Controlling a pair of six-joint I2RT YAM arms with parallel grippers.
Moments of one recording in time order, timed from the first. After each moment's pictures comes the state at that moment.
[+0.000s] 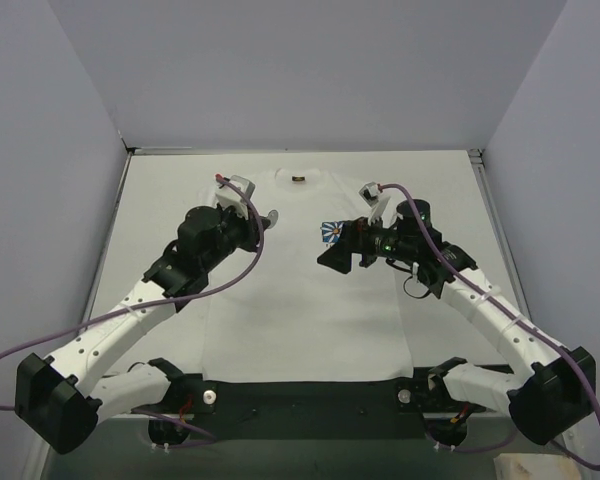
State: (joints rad) left arm -0.61 1.07 0.88 0.00 0.01 -0.22; right arm 0.47 1.12 0.87 -0.18 -0.58 0.33
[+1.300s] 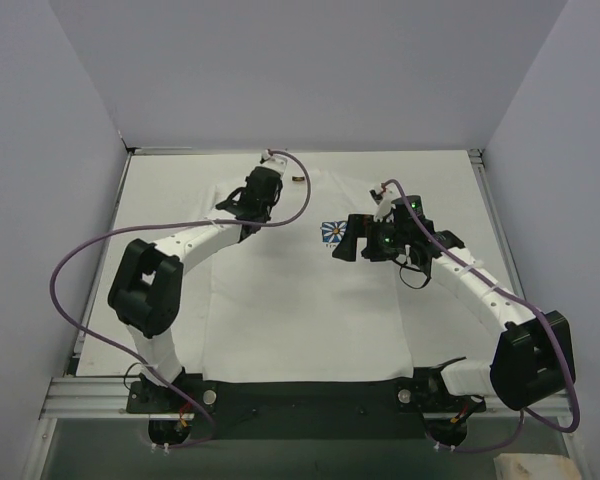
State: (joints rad) left arm -0.55 1.79 1.34 -0.18 -0.45 -0.03; right arm 0.37 1.31 0.90 -0.33 -0.39 0.35
